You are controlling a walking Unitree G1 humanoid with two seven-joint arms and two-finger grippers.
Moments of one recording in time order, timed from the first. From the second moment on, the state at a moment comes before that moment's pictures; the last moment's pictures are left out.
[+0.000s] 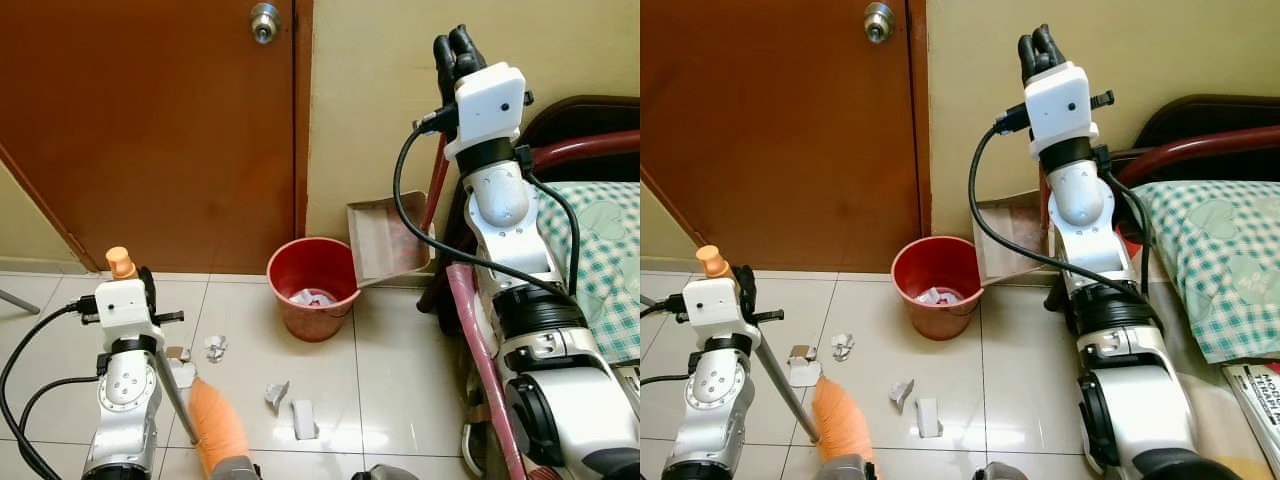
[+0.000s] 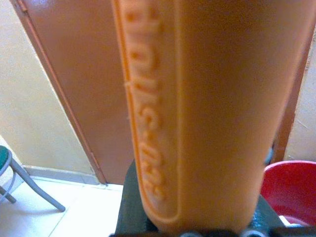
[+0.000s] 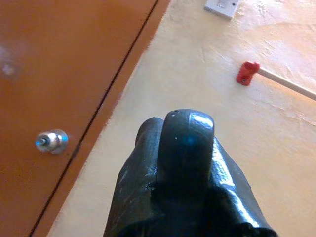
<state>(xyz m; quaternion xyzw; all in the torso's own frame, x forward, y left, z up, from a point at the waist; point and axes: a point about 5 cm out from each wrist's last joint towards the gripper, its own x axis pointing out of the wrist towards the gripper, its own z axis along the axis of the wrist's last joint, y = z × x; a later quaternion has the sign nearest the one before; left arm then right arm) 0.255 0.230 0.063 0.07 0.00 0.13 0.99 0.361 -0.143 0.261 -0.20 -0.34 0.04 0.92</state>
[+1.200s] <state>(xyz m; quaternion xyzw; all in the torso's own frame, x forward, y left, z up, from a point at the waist) 0.255 0.230 0.061 0.07 0.00 0.12 0.99 0.335 -0.171 0.241 -0.12 -0.28 0.00 0.95</state>
